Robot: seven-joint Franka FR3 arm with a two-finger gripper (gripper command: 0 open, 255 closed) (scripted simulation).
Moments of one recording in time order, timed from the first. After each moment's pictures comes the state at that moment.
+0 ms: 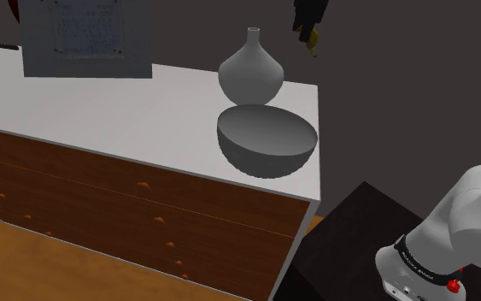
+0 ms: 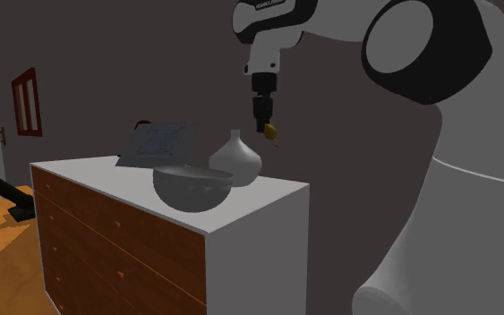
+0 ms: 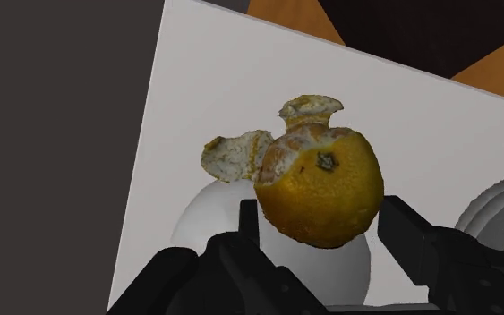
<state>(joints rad) 0.14 -0.19 0.04 -1.54 -0.03 1.44 -0.79</state>
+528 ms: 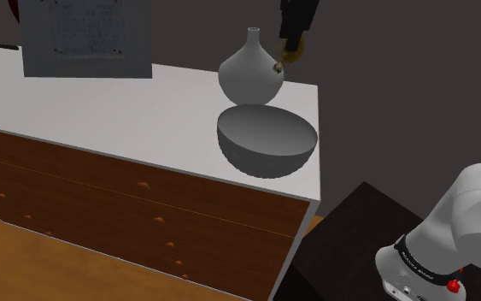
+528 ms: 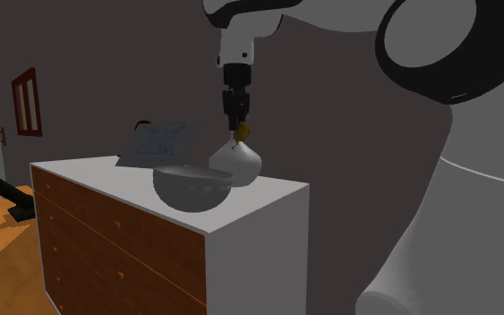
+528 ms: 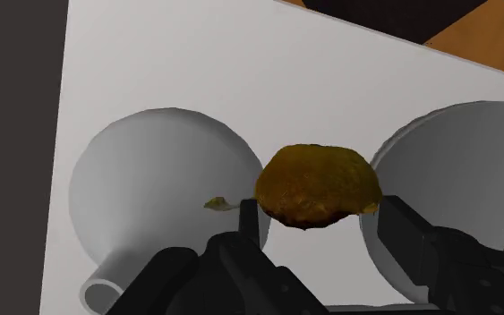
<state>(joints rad) 0.21 -0.23 0.16 -1.55 -0.02 1.41 -0.60</state>
